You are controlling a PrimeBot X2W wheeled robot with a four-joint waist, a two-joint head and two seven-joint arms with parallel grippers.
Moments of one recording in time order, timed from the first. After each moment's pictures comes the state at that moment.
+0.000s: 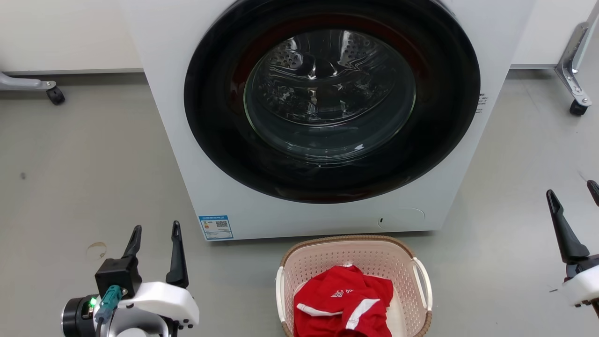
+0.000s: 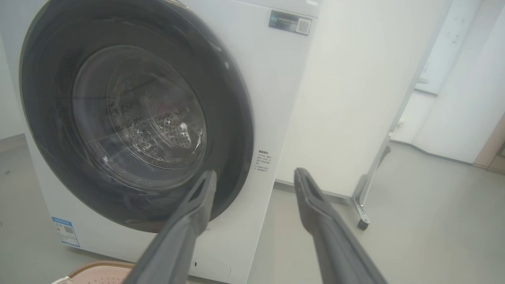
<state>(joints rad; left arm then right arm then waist) -0.19 0.27 -0.42 0.31 -0.51 0.28 -0.25 -0.09 -0.29 0.14 0.21 0.35 0.13 -0.26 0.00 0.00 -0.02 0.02</state>
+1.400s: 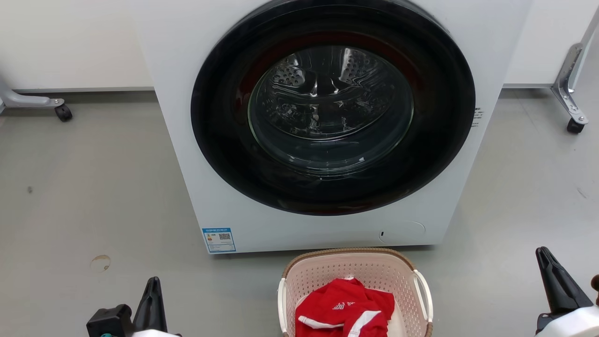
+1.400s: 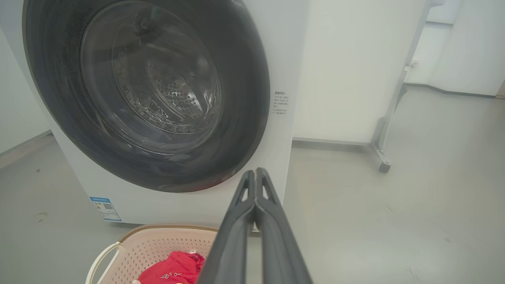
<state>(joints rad) 0.05 0.30 -0.40 0.10 -0.57 0.37 -0.17 0.10 -0.13 0.07 0.20 0.34 0.13 -0.19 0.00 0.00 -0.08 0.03</state>
